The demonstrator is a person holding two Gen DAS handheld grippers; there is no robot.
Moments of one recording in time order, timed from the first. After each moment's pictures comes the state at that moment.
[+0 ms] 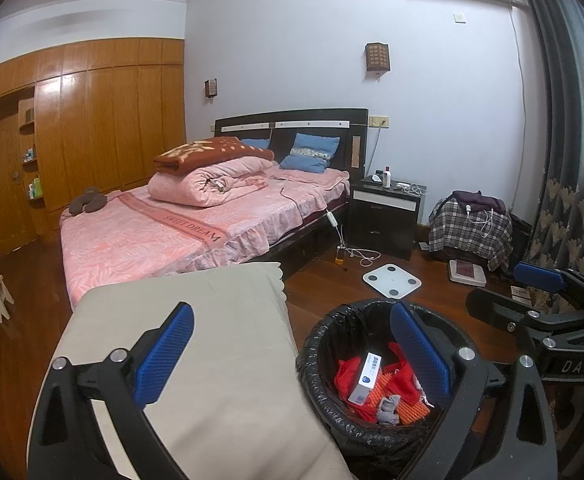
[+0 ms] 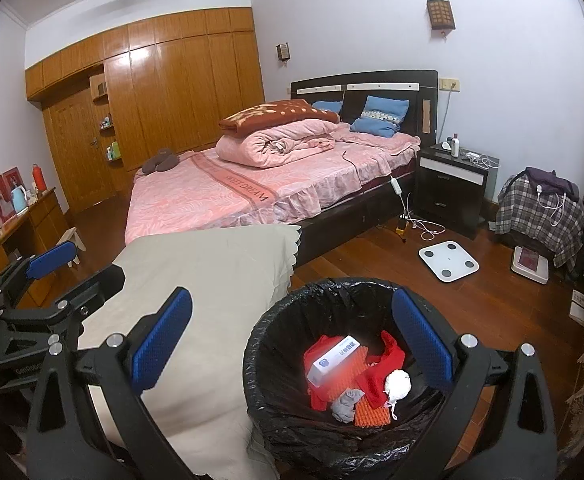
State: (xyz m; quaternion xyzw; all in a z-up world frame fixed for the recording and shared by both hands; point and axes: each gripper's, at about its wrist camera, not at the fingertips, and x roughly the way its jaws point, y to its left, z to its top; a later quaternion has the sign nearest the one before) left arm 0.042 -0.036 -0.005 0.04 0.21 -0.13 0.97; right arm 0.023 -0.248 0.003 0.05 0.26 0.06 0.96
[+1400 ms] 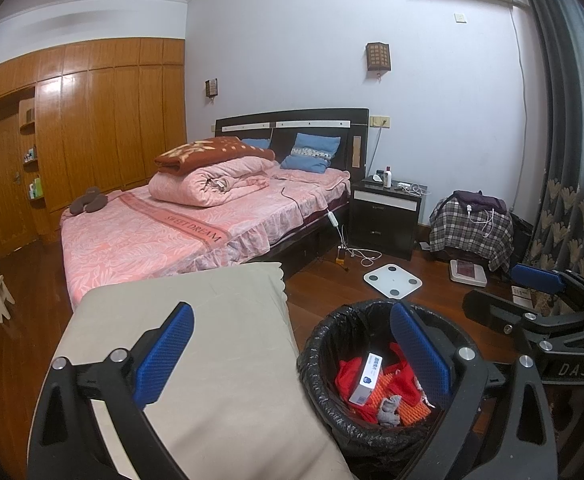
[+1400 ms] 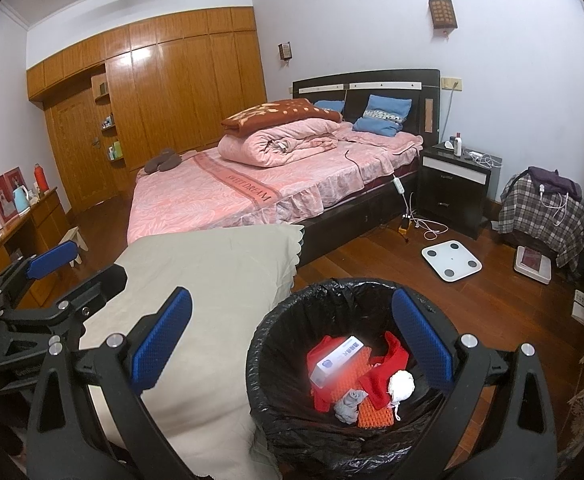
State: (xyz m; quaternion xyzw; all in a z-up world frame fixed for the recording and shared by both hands) left arm 0.041 -0.036 -0.006 0.04 0.21 -0.13 0.97; right arm 0.023 -0.244 0.004 0.05 0.26 0.06 0.96
